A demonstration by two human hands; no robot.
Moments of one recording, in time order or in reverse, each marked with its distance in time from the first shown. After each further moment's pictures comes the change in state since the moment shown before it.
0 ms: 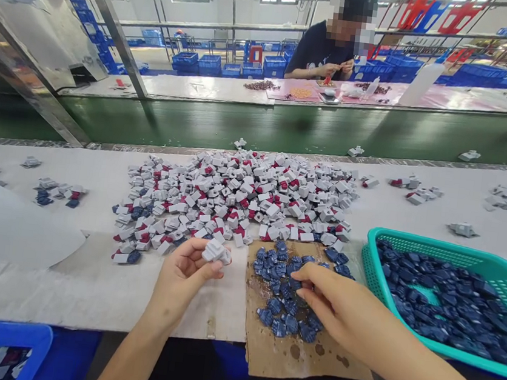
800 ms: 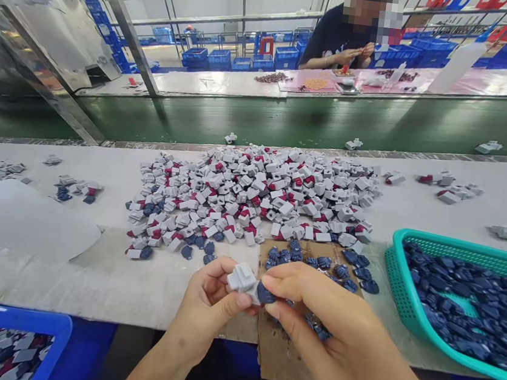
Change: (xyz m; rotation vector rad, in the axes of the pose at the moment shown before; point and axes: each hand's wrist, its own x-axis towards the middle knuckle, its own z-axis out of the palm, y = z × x) left_hand -0.026 -0.004 0.027 -0.350 -0.191 -0.202; right_hand 0.022 -0.074 0.003 0.133 0.313 -0.256
